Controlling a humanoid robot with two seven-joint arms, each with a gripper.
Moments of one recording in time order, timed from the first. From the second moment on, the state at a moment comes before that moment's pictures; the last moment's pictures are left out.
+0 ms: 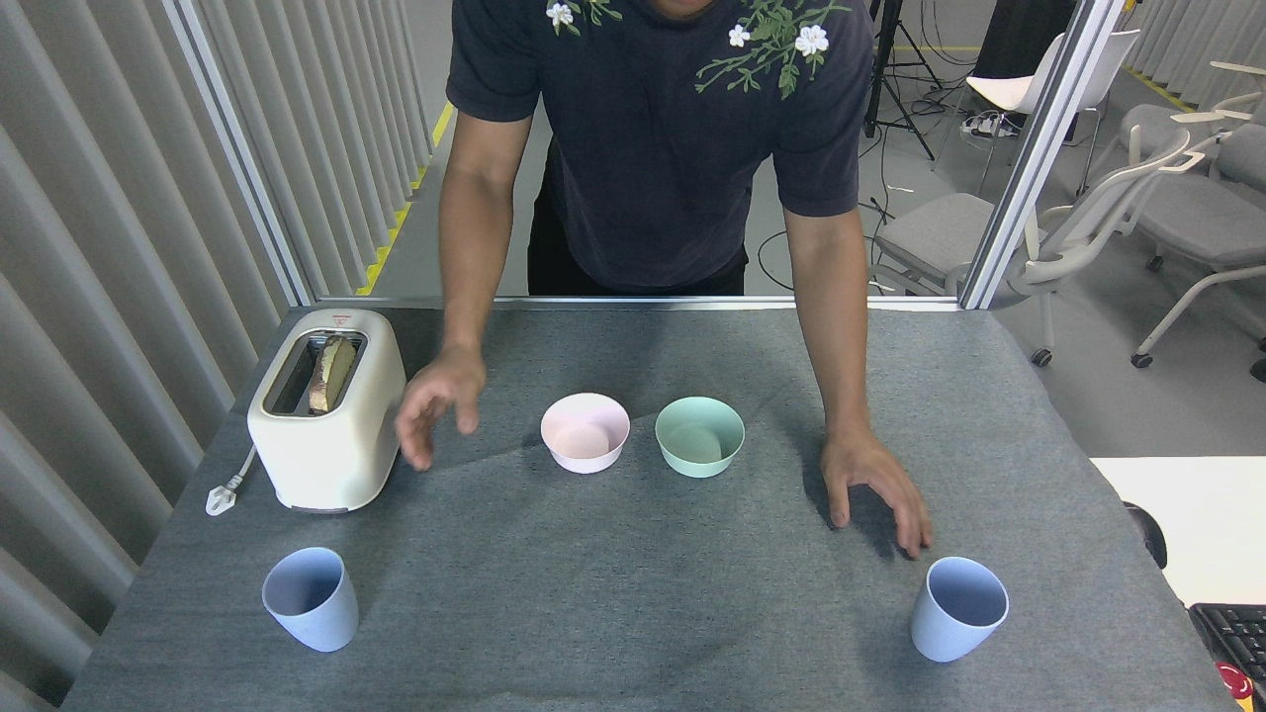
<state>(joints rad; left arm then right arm) 0.43 0.09 -0.02 -1.56 -1.46 -0.04 0.47 0.49 0.05 0.09 -1.53 1.51 0.00 -0.54</state>
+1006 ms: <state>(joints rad) 0.28 0.04 -0.04 -1.40 -1.32 0.21 0.46 0.49 0.05 0.09 -1.53 1.51 0.01 -0.54</state>
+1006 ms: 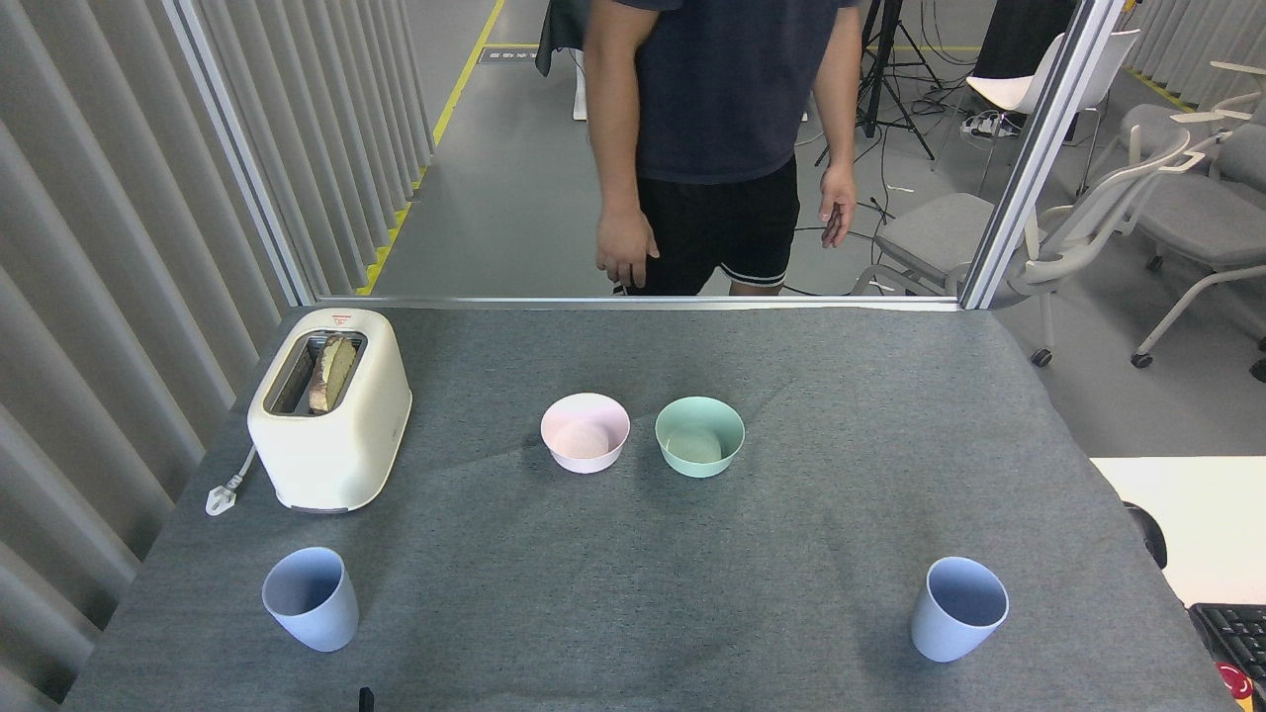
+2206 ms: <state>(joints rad) 0.02 0.05 -0.03 -1.13 -1.30 0.24 0.46 0.50 0.05 0.10 -1.52 1.51 0.01 -0.54</state>
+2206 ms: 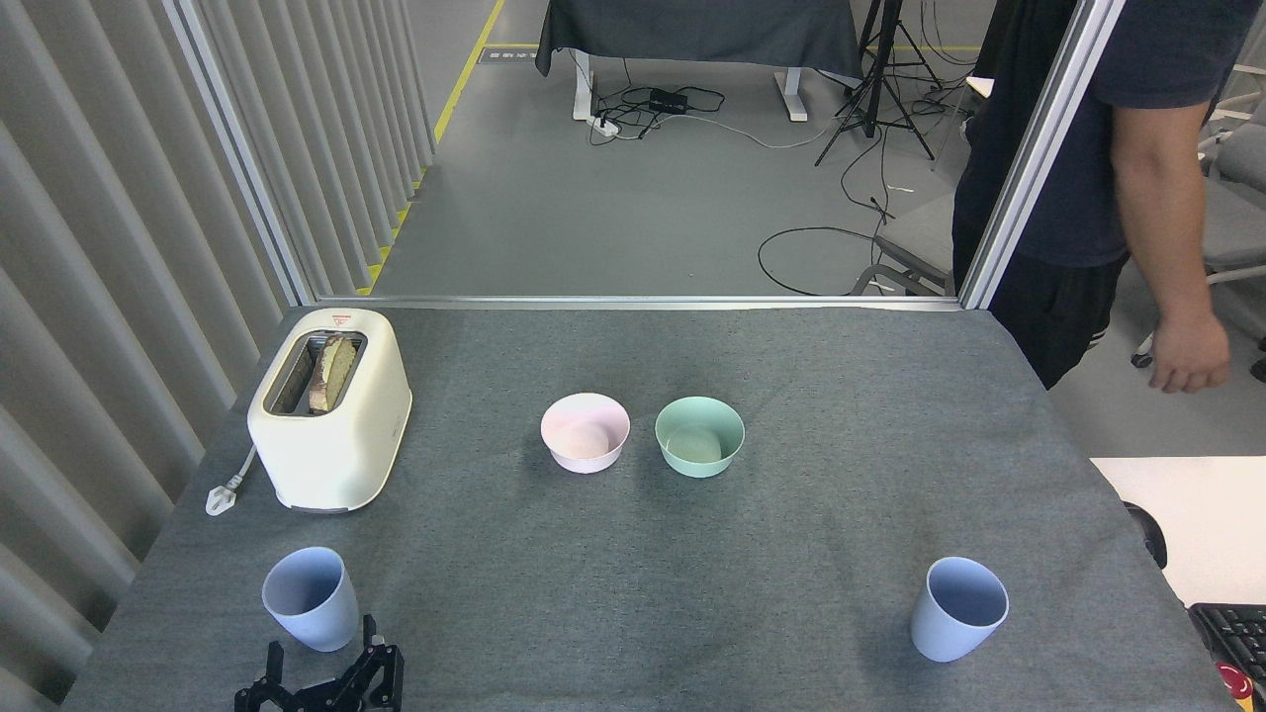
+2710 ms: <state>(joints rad) -0.05 0.05 -0.03 -1.06 -1.29 0.24 0.46 0.50 0.05 0.10 -1.52 1.51 0.01 -0.54</state>
